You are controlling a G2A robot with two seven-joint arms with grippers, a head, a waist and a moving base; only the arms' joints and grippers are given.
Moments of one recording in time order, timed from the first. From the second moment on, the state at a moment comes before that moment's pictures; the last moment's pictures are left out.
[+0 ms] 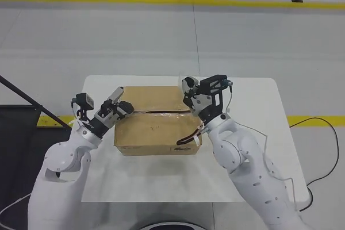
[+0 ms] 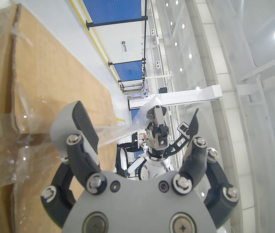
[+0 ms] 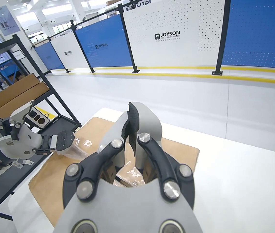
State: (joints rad) left arm 1.32 -1.23 -1.58 -1.79 -0.30 0.02 -0.53; right arm -0.94 -1.30 1.00 -1.74 -0.93 0.05 0.20
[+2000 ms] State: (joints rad) left arm 1.24 -1.23 -1.44 -1.70 -0.26 0.05 -0.49; right arm -1.09 -1.31 1.20 -1.75 -0.72 -0.06 0.29
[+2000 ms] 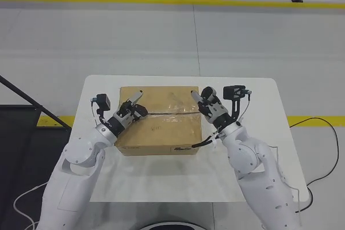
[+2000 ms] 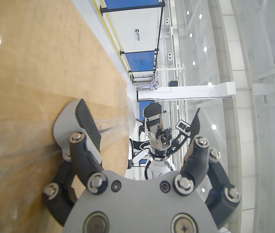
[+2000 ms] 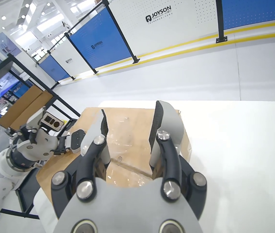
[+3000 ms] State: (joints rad) left arm 1.07 -1.26 -1.19 -1.70 -0.12 0.22 -0.38; right arm -1.17 -1.28 1.41 -1.70 -0.48 -0.32 0.39
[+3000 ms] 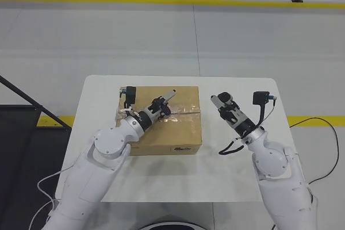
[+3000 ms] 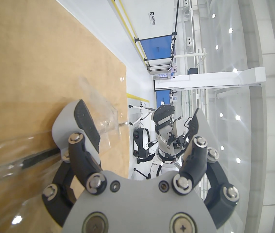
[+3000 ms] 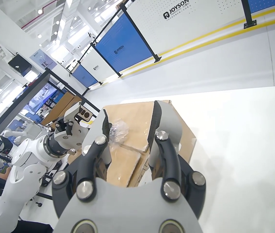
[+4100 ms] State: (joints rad) left arm 0.90 -1.35 -0.93 -1.57 -0.11 0.22 -0.21; right arm -1.23 -1.23 1.57 -1.60 -0.33 -0.48 0.47
